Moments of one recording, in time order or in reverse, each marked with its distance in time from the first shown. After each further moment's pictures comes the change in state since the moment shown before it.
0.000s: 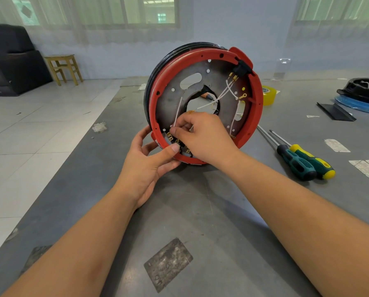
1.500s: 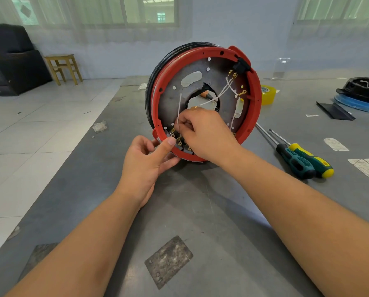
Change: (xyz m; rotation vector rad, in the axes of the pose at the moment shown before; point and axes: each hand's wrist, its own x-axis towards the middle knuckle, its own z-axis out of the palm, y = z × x) left_hand -0.002 -0.006 0.002 0.038 0.072 0.120; right_hand 0.001 -0.001 -0.007 -0.209 0.005 -0.157
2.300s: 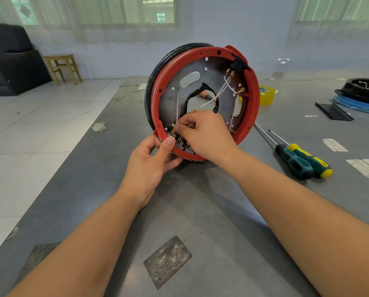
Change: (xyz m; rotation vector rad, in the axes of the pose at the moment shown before) left_hand -0.007 0.003 0.013 0.171 -0.058 0.022; right_hand -0.002 0.000 0.002 0.186 0.023 0.205
